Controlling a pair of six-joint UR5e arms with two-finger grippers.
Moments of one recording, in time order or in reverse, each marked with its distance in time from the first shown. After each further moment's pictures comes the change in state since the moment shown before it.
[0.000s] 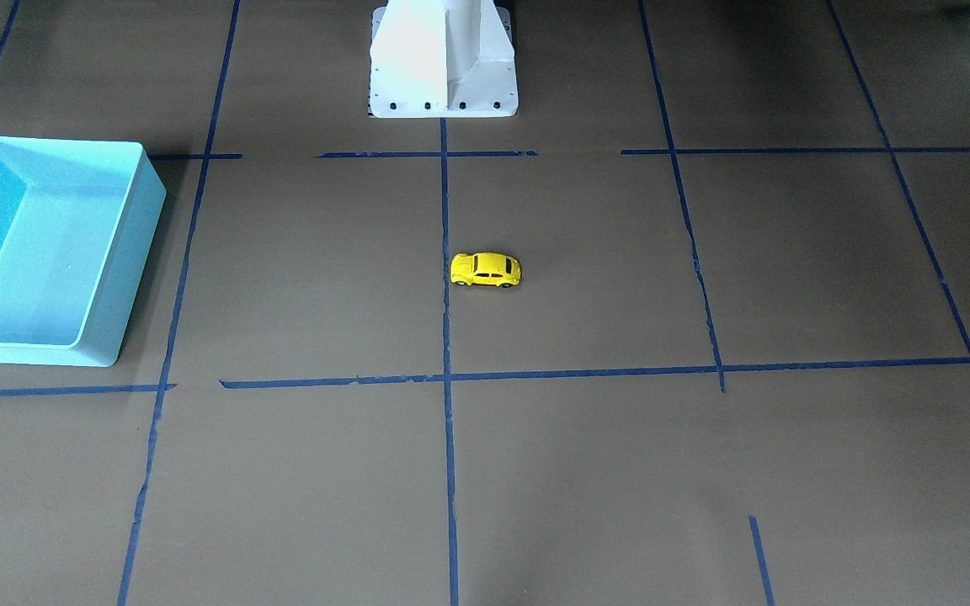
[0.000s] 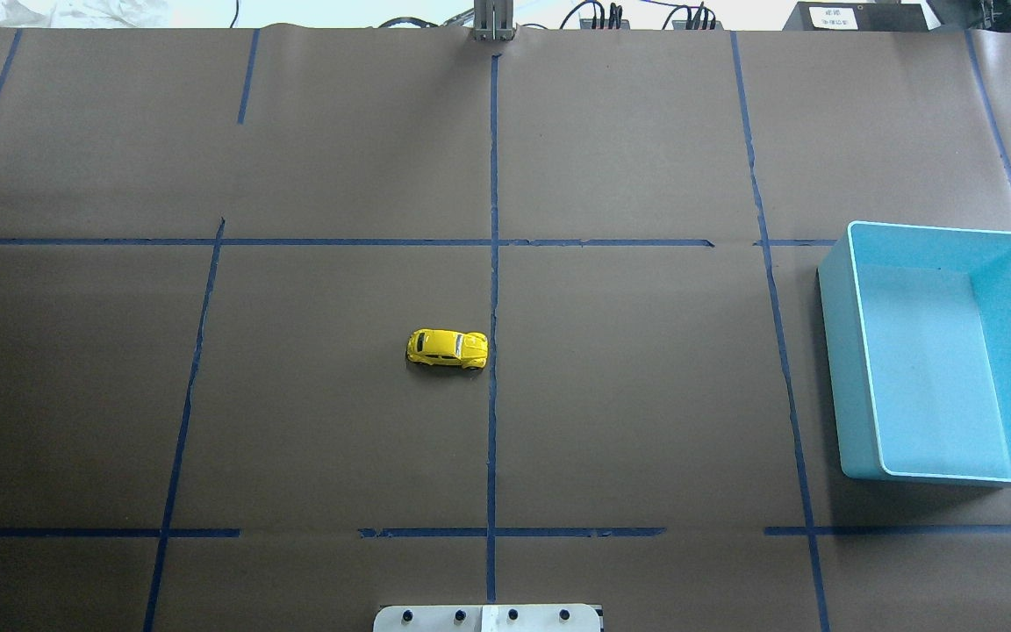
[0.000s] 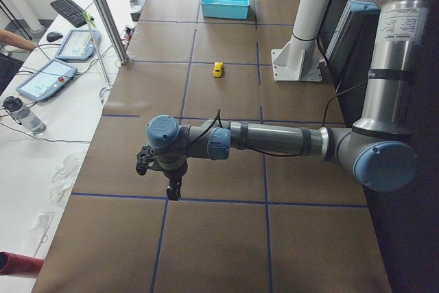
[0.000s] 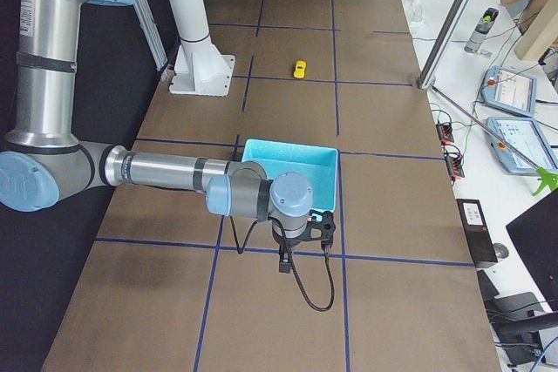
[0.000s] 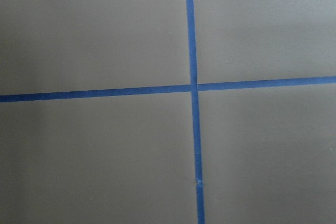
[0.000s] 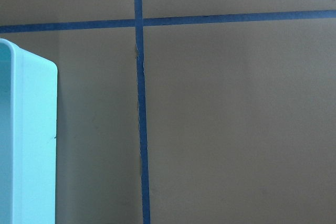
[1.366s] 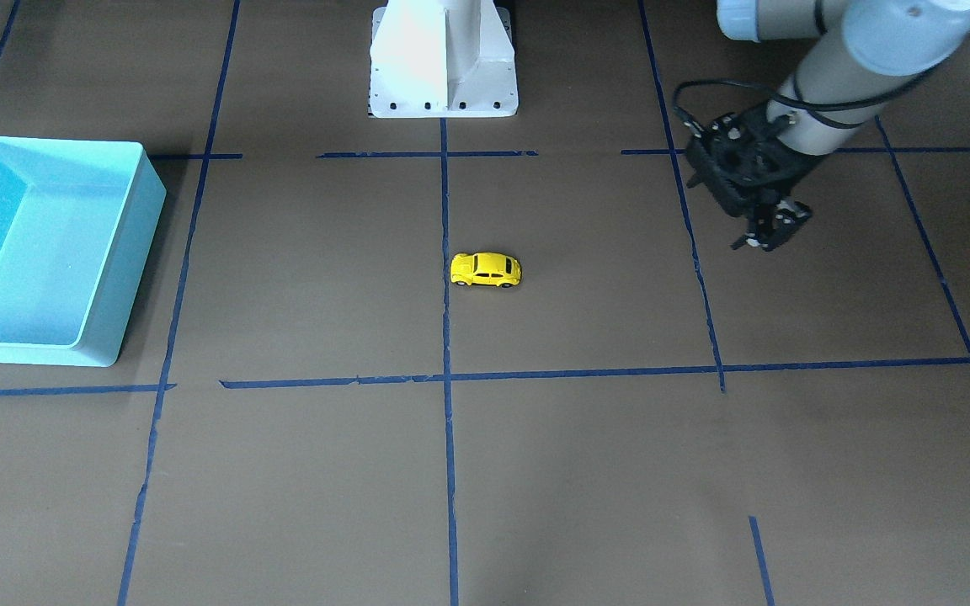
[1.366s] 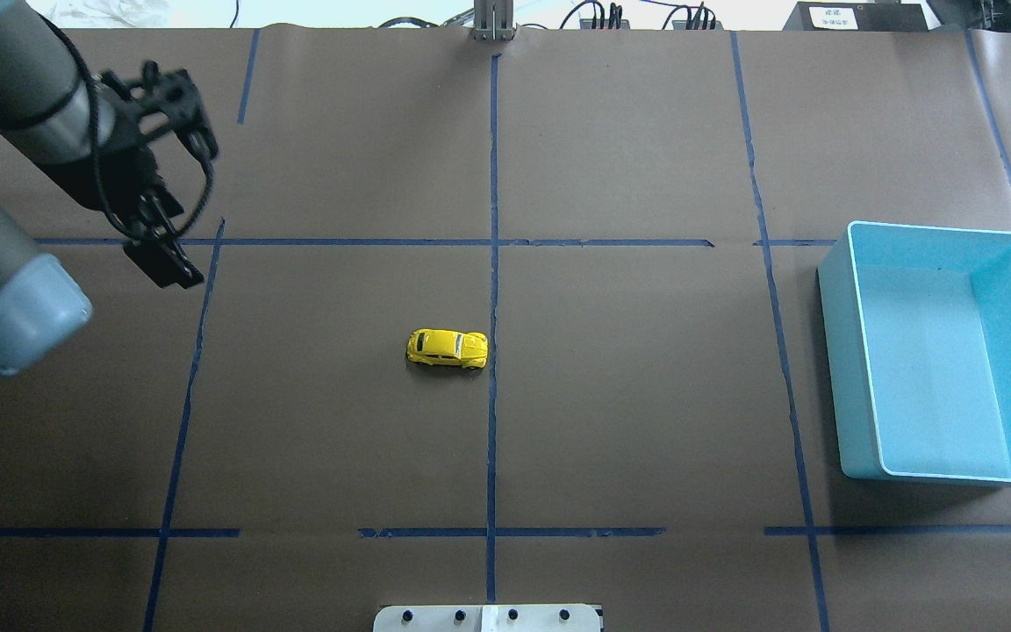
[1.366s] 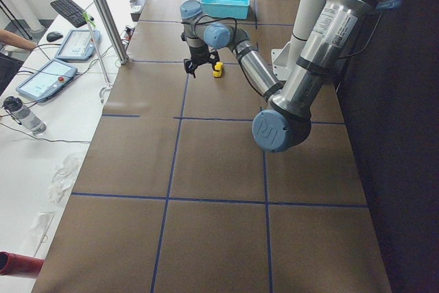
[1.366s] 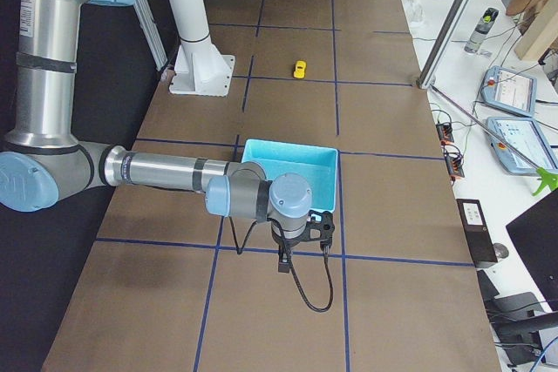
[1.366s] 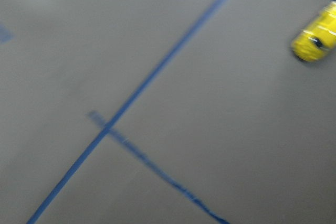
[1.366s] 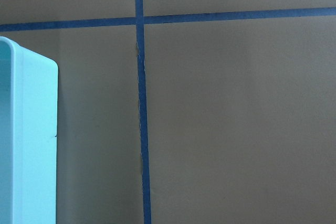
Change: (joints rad) left arm 0.675 -0.359 -0.374 0.171 0.148 0.375; right arm 0.000 -0.003 0.000 0.000 0.004 0.000
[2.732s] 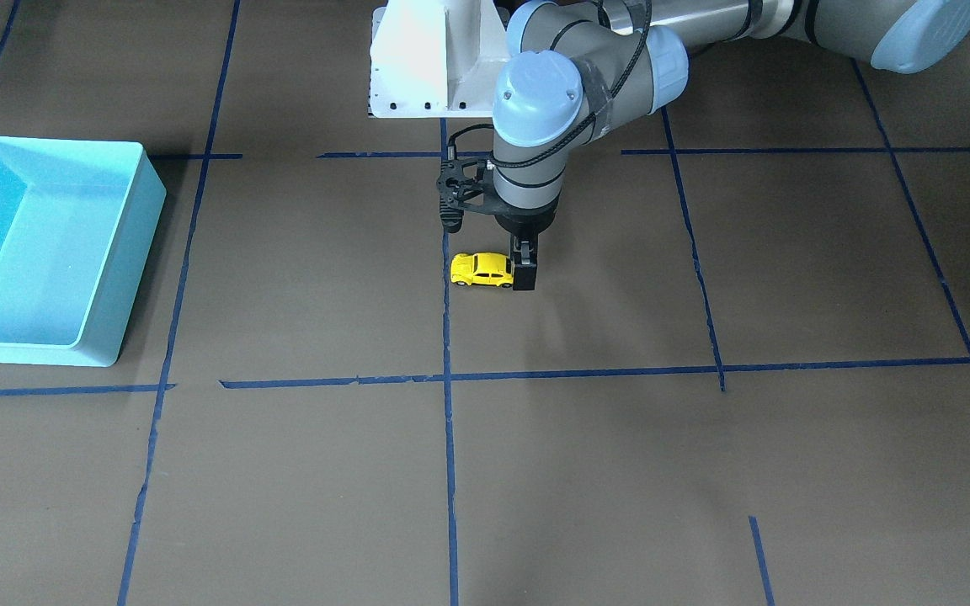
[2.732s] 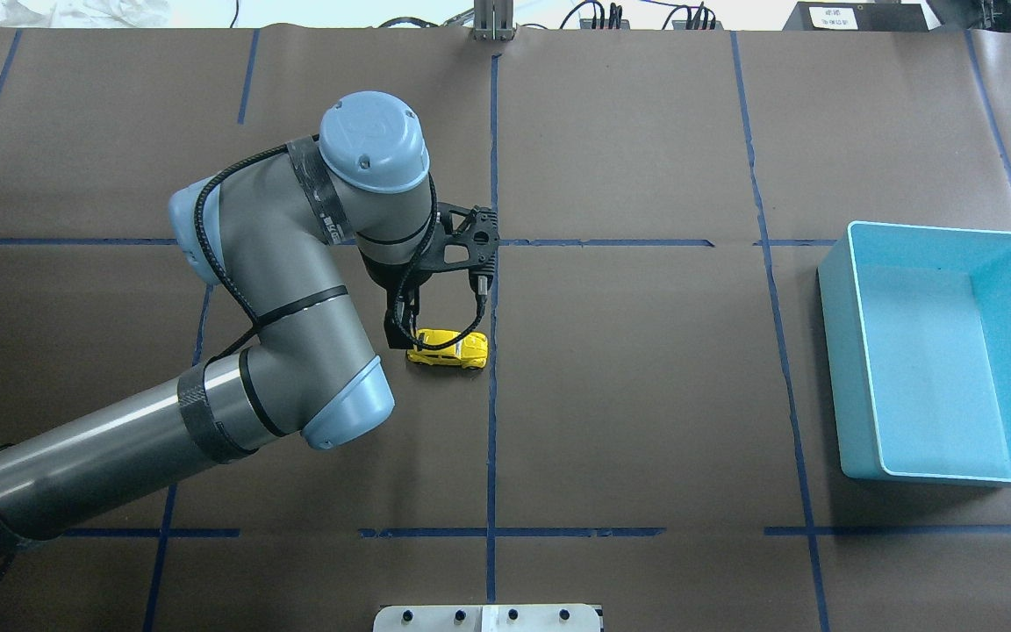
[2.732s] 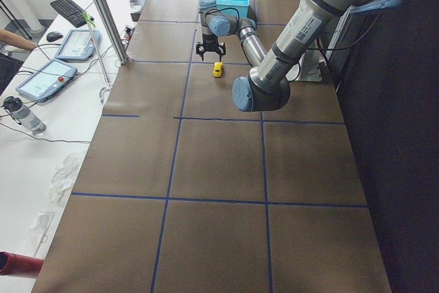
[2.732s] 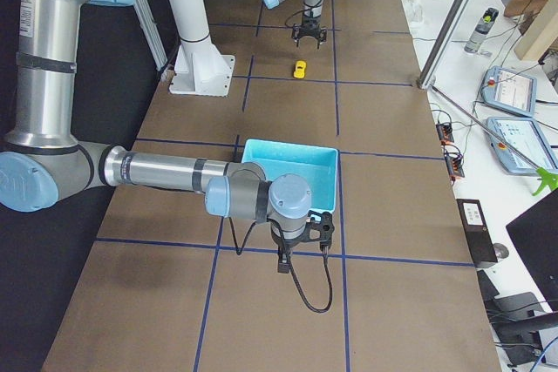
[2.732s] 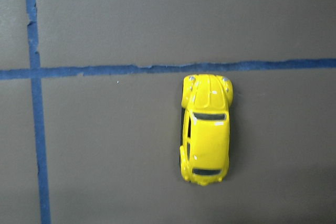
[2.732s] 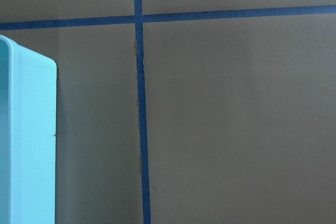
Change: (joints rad) left arm 0.274 -0.340 0.406 -0.155 0.221 0.102; right arm 0.000 -0.002 -0.001 0.000 0.000 0.000
